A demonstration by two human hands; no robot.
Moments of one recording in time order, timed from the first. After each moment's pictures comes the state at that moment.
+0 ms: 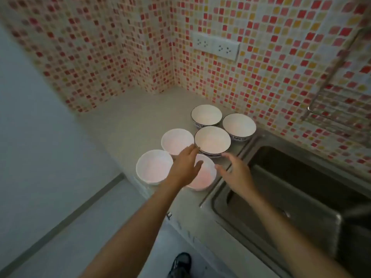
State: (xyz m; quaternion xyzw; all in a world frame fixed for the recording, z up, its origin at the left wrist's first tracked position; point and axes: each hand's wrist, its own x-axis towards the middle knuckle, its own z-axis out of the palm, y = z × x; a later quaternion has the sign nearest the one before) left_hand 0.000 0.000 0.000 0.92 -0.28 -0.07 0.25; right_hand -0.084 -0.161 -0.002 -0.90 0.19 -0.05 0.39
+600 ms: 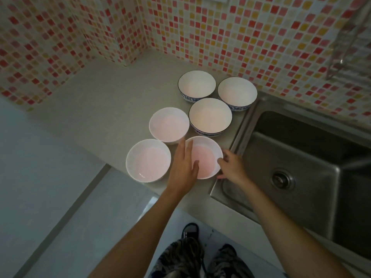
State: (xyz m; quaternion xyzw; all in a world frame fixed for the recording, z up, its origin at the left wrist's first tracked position) left_hand 0.015 0.020 -0.086 0.90 -0.29 -0.07 0.32; right_hand -0.053 -0.135 -0.086 -0.74 0.39 0.02 0.54
